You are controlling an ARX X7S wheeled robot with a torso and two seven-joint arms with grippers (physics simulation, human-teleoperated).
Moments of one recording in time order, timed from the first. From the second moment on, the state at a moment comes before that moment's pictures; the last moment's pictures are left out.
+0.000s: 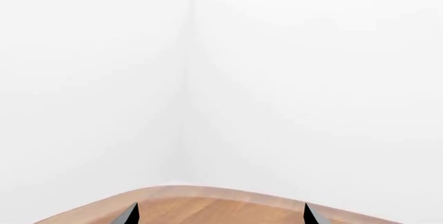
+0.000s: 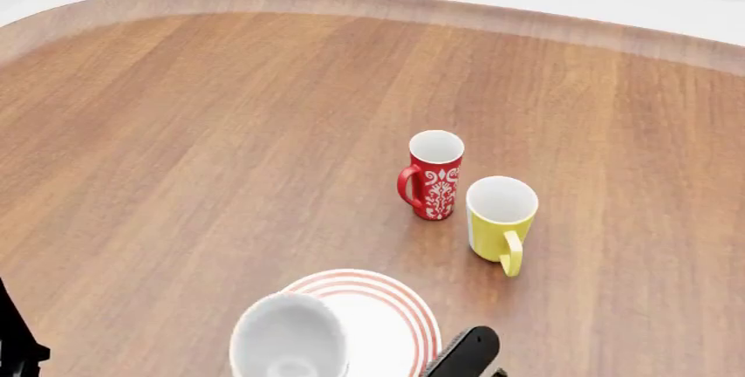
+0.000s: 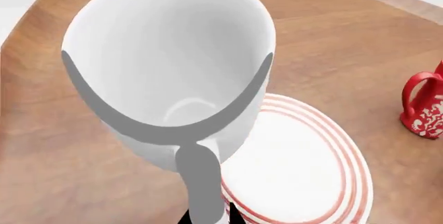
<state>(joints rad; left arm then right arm) 0.06 -0.33 0.03 0.66 -0.30 -0.15 -0.42 0.34 0.48 -0.51 -0.02 0.32 0.42 -0.42</state>
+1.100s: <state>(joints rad) 0.07 -0.35 0.02 0.68 -0.31 -0.14 -0.44 0.64 0.32 -0.48 0.34 0.37 0.68 -0.33</state>
